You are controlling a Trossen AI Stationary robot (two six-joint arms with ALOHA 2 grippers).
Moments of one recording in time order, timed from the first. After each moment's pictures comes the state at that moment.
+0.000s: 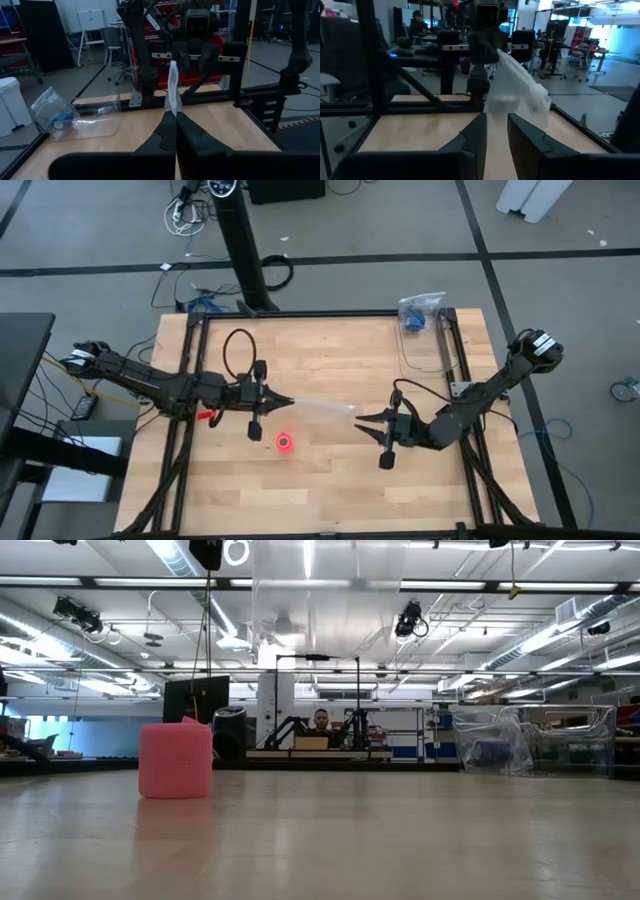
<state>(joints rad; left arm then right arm) -0.25 1.03 0.63 0.38 -0.22 0.07 0.63 1.32 0.68 0.68 0.86 -0.08</state>
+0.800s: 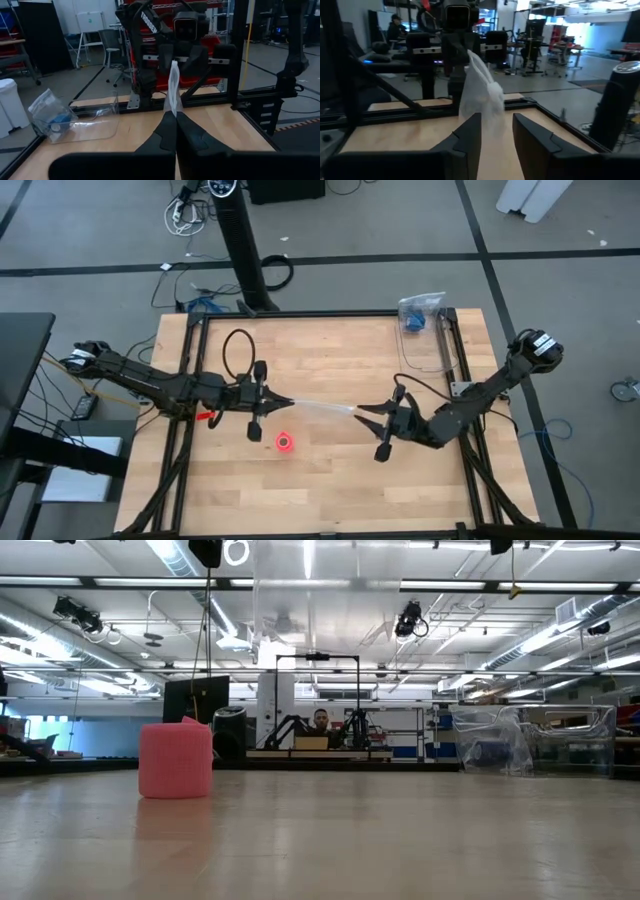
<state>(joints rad) -0.26 1.03 0.63 0.39 -0.22 0.06 0.61 1.32 0.68 0.70 0.95 -0.07</state>
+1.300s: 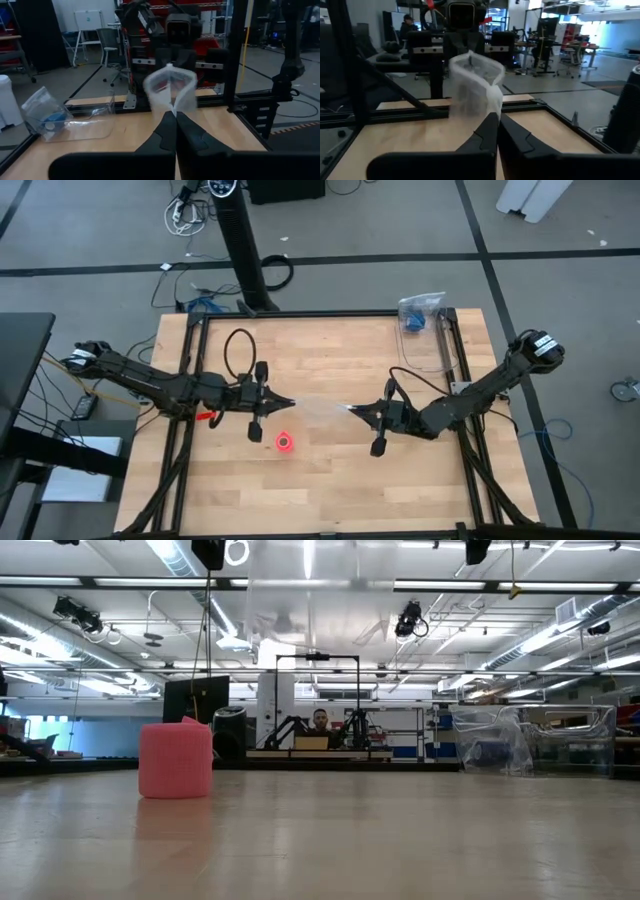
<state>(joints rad) -0.26 1.04 0.63 0.41 -0.21 0.03 0.52 1.32 0.68 0.69 0.79 -0.05</state>
